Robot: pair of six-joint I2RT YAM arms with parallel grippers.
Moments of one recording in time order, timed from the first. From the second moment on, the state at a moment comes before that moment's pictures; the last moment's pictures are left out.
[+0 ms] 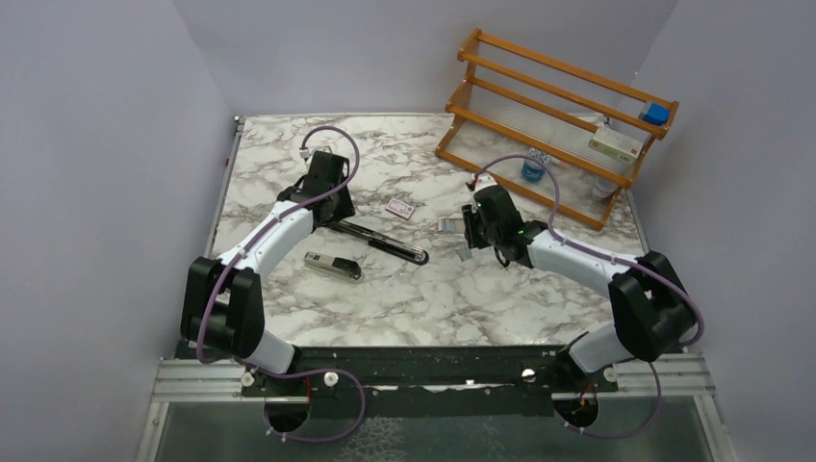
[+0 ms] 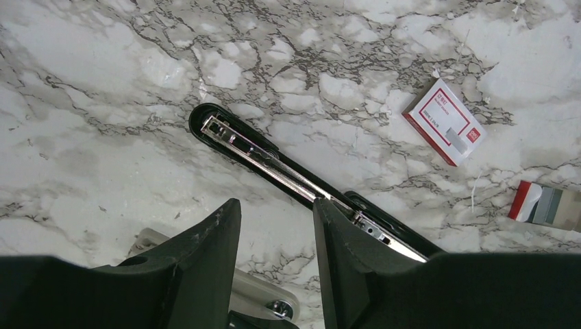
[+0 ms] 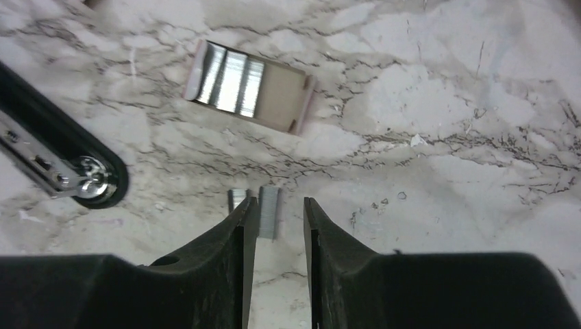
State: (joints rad) left arm -0.31 1.49 1.07 -0.46 -0.20 -0.51; right arm 0.61 1.47 0.84 -0.11 0.18 0.19
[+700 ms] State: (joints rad) left arm -0.31 1.50 1.07 -0.45 -0.19 -0.48; right arm 0.54 1.59 0.83 -0.13 0.07 0.23
